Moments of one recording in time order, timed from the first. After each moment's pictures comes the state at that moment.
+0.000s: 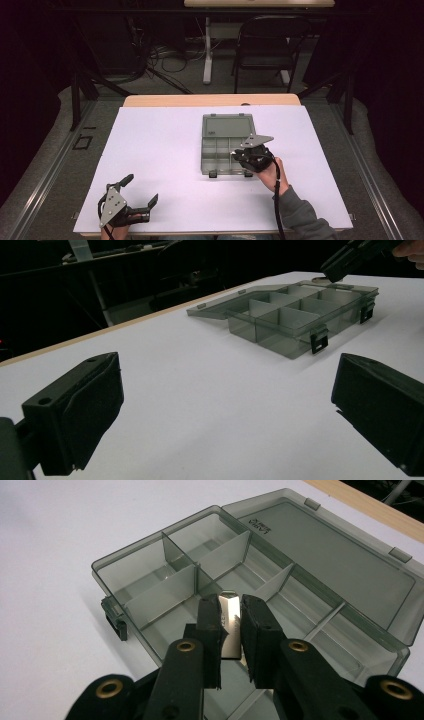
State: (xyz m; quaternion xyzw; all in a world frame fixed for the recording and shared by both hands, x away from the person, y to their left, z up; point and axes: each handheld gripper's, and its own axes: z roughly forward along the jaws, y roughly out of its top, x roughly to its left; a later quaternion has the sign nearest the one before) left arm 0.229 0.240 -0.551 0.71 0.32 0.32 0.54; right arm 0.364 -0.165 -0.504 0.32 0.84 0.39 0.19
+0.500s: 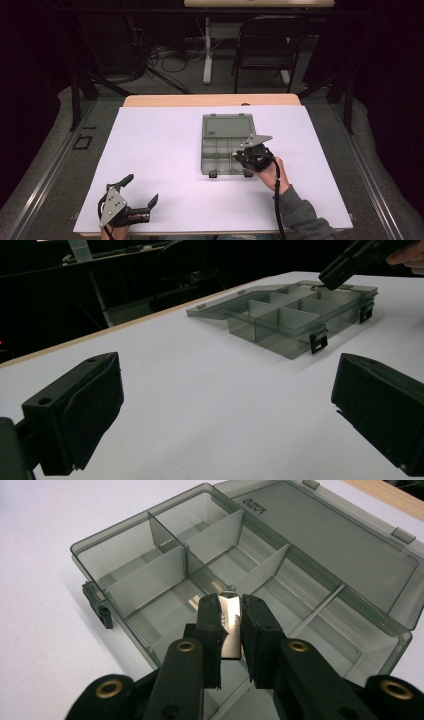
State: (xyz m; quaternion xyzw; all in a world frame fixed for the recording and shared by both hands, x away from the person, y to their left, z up) left arm 0.229 0.239 -0.551 0.71 0.32 0.32 0.54; right arm 0.370 -0.167 -0.512 0.33 0.85 0.37 0.18
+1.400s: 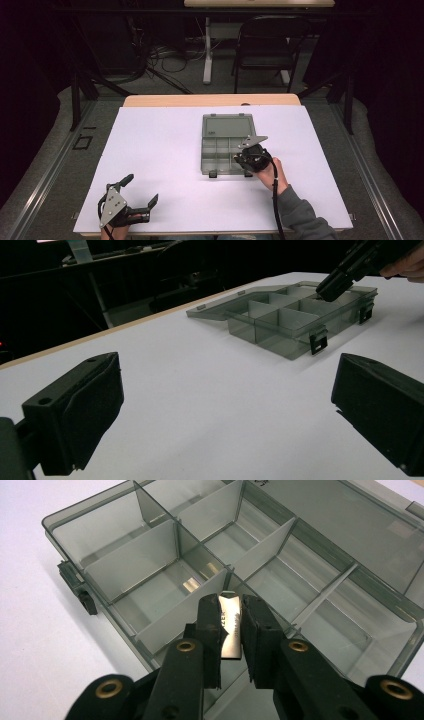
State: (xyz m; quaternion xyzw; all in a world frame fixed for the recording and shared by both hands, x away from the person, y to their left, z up) left arm 0.229 0.239 -0.551 0.71 0.31 0.33 0.54; right arm 0.375 -0.164 -0.523 0.34 0.86 0.34 0.18
